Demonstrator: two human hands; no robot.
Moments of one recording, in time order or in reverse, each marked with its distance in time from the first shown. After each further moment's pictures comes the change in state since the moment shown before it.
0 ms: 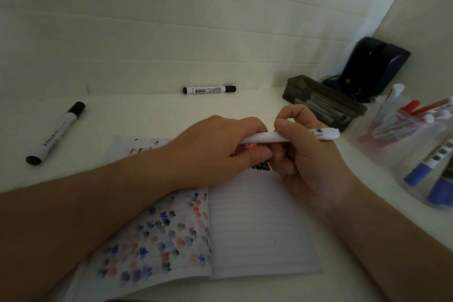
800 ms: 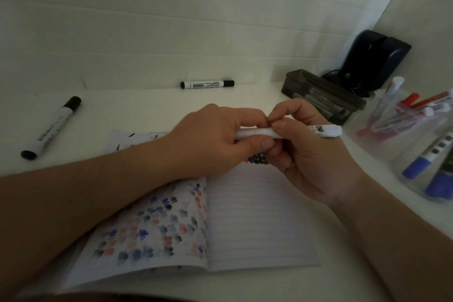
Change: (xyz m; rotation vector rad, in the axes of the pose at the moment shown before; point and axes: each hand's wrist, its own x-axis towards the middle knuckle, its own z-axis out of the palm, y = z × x) left_hand 0.003 0.008 -0.004 -0.179 0.015 -0.071; right_hand -0.004 -0.007 -0.004 -0.035 -0.159 -0.028
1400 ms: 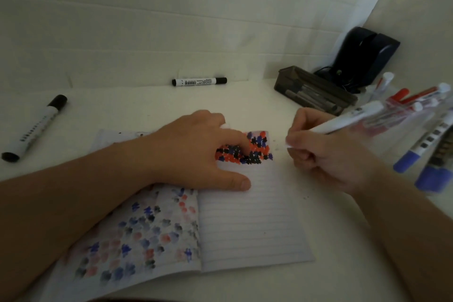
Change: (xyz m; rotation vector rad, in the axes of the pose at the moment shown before) left_hand -0.008 -0.011 -0.008 0.456 -0.361 -0.090; right_hand -0.004 -0.012 -0.055 -0.365 0.001 0.100
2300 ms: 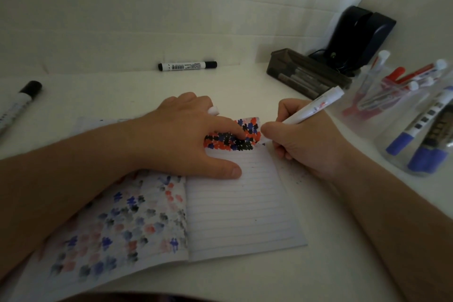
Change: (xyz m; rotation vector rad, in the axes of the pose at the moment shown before) left_hand 0.005 0.001 0.001 0.085 -0.026 -0.009; right_hand 0.002 0.006 0.023 -0.368 0.252 0.067
